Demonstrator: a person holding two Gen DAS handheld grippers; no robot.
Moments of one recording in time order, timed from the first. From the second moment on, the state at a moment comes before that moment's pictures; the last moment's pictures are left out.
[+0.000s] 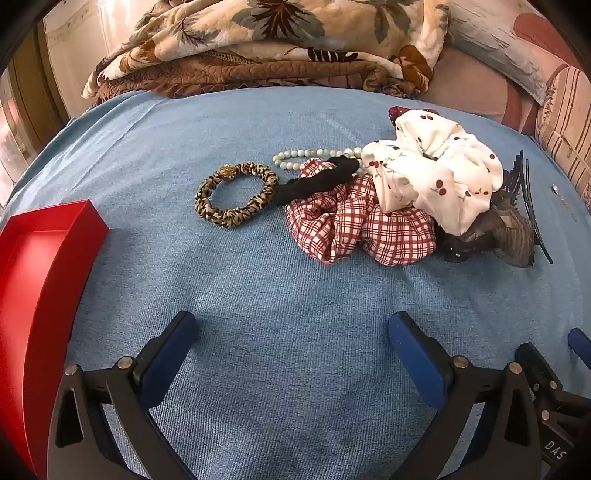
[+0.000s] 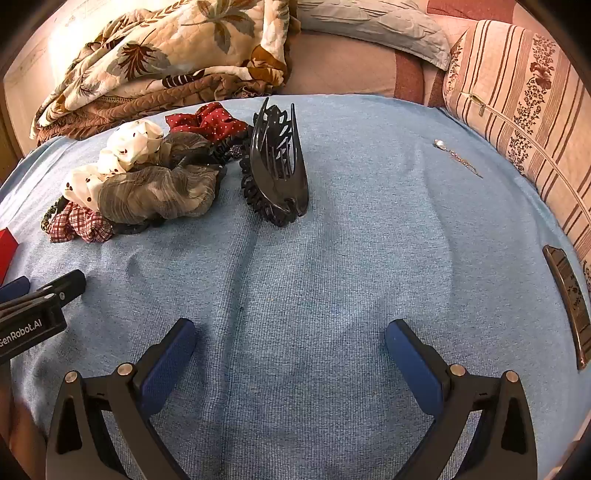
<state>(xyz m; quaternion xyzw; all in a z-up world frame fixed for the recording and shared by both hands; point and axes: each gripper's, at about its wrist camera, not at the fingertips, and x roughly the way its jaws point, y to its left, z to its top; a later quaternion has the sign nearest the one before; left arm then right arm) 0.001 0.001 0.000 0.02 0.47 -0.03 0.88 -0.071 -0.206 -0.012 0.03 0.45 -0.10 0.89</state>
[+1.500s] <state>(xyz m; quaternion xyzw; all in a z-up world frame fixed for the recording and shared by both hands) -0.131 0.065 0.097 0.01 0.35 0.00 0.94 -0.135 -0.190 0.021 -0.03 0.41 -0.12 0.90</state>
